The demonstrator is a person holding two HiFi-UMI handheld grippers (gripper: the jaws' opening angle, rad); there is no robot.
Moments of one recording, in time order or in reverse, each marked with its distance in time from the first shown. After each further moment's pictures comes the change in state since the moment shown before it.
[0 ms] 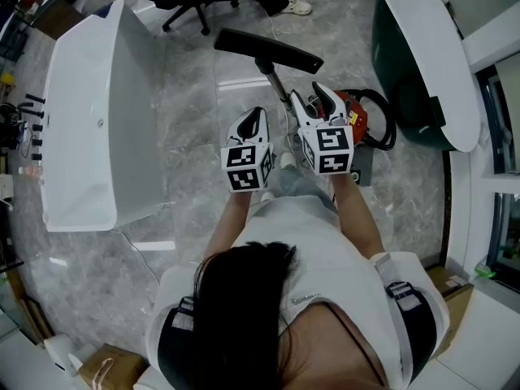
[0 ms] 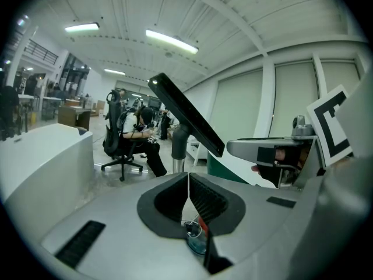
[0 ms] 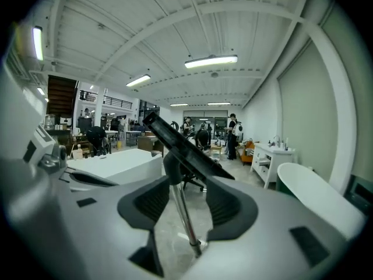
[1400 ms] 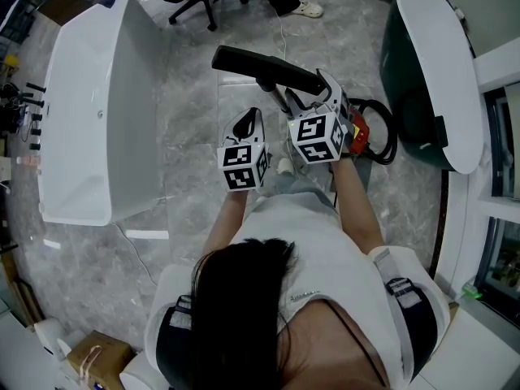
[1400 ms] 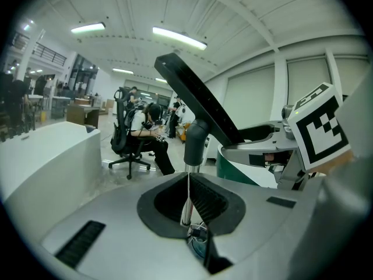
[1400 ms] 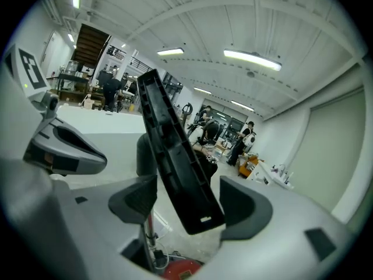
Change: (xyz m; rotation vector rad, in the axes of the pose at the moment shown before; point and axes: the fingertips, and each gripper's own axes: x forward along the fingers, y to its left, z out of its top) left arm 0.050 0.027 0.008 -0.034 0.018 0.089; right arm 0.082 -0.032 0.000 -0.418 0.151 0.007
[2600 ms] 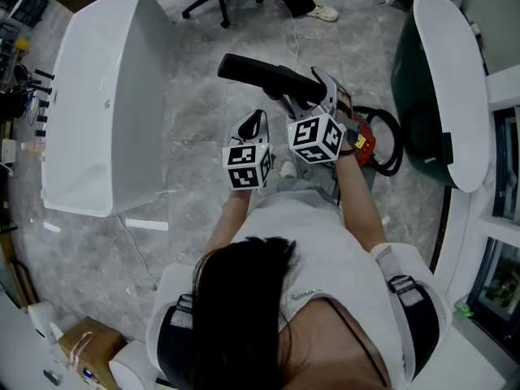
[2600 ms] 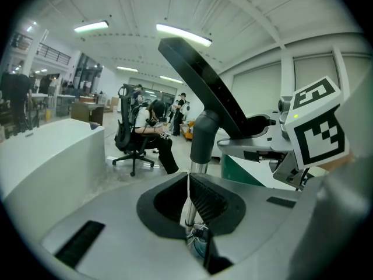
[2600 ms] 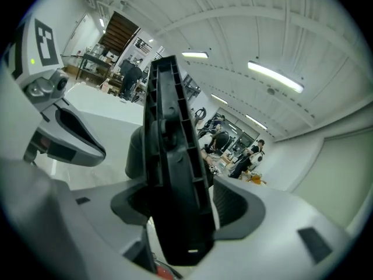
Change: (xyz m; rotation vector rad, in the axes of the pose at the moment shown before) left arm 0.022 0.011 -0.007 -0.023 0.022 0.041; right arm 0.036 0.005 0.013 -0.241 -0.048 0.037
